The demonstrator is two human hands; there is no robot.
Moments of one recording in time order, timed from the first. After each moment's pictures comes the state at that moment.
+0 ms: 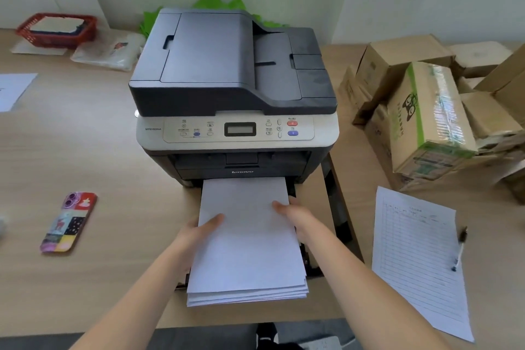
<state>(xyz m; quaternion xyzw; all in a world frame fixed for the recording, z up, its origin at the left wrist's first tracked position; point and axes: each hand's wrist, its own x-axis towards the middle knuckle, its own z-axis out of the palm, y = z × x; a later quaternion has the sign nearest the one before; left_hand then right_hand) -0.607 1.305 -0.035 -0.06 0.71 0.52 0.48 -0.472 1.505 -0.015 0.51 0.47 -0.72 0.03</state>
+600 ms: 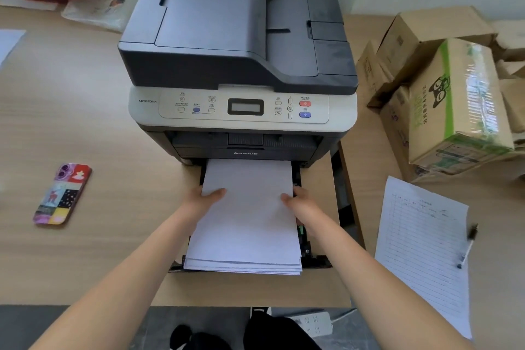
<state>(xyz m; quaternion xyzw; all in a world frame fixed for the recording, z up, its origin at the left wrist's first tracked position) -0.624 1.336 -0.044 0.00 0.77 0.48 0.42 -0.471 1.512 -0.037 0.52 0.58 -0.62 0.07</state>
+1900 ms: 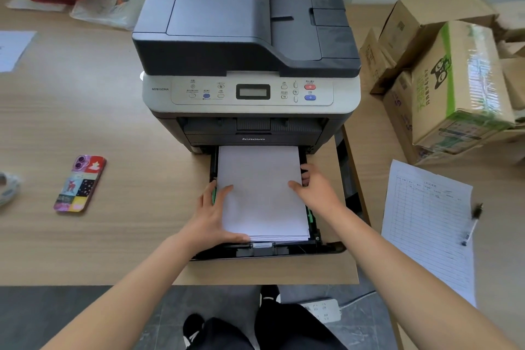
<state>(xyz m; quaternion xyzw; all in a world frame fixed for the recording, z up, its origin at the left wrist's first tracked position) -0.583 1.278 -0.058 0.35 0.86 0.16 0.33 -0.453 1.512 -0.039 0.43 0.79 -0.44 0.02</state>
